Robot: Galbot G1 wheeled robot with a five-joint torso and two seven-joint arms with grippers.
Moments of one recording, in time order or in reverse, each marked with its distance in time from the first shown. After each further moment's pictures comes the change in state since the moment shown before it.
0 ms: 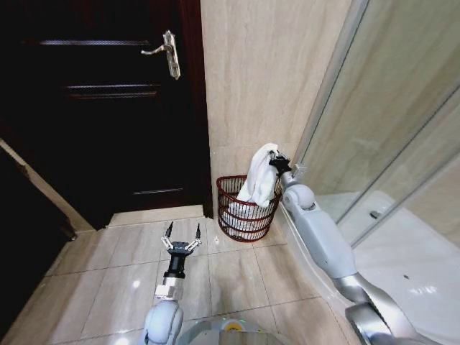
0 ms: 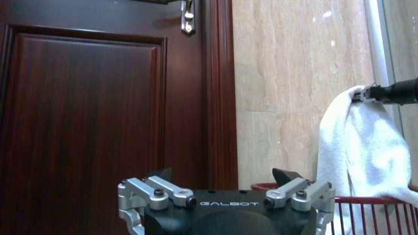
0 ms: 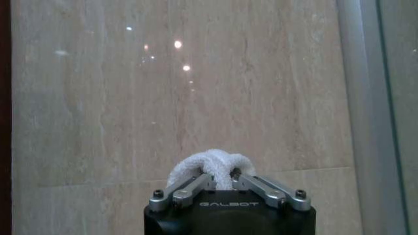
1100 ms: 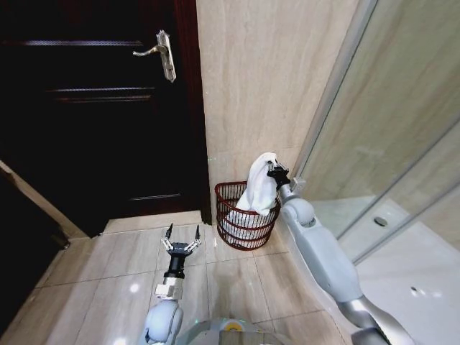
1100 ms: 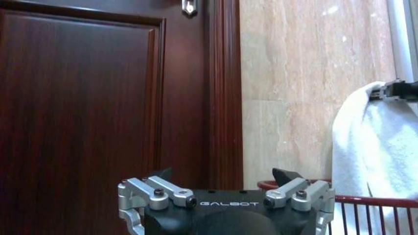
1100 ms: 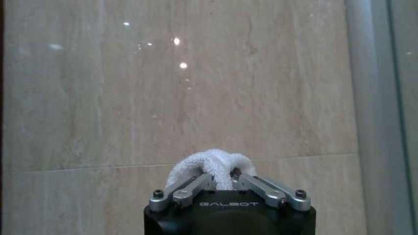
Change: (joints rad) left arm -0.027 0.004 -0.004 0.054 -0.026 -0.018 0.004; right arm -0.172 -0.003 0.015 0.167 -0.060 -0.003 0.070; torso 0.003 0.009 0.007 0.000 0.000
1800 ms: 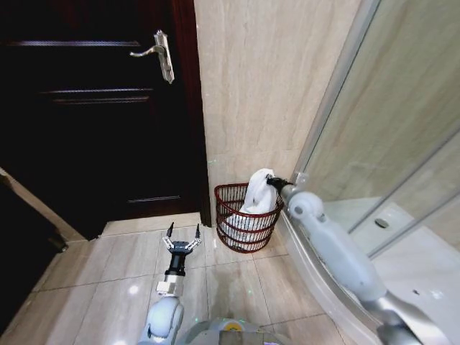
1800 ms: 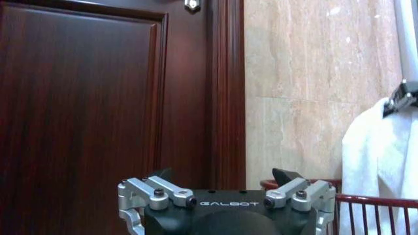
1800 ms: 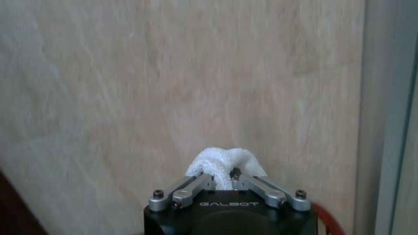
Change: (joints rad) left arm -0.009 0.002 -0.012 0.024 -0.027 -0.016 0.013; right arm 0.198 -0.187 -0.129 0.089 0.642 -0.428 0.332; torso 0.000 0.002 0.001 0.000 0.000
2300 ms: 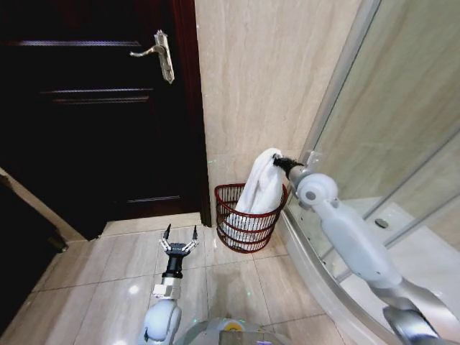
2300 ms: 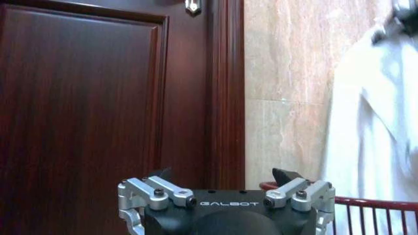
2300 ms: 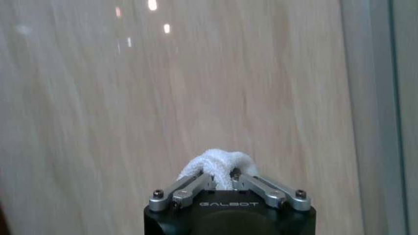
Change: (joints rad) left arm 0.008 -0.005 0.002 -0.011 0.004 -0.006 0.004; right arm 0.243 -0.042 -0.005 0.095 0.064 0.024 0.105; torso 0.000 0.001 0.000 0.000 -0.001
